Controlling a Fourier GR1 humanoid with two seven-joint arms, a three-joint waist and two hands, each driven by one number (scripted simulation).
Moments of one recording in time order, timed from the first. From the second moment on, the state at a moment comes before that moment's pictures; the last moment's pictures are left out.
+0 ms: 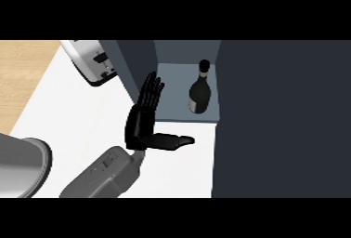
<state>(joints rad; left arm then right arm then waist) -0.50 0.19 -0.68 -1.16 0.85 0.46 -0.64 0.06 -0.07 -0.10 -2.30 -0.27 0.31 0.36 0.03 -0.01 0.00</state>
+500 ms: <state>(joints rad) -0.25 0.37 -0.73 -1.71 0.74 0.61 -0.48 0.04 -0.07 -0.07 -2.32 -0.25 0.30 0.39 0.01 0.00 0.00</state>
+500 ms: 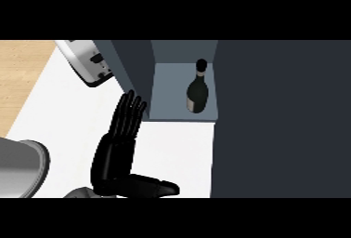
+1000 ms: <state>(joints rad) -0.03 0.49 -0.72 -1.97 0.66 0.68 -0.46 0.08 -0.19 0.00 -2.34 -0.28 0.48 0.41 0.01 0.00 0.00</state>
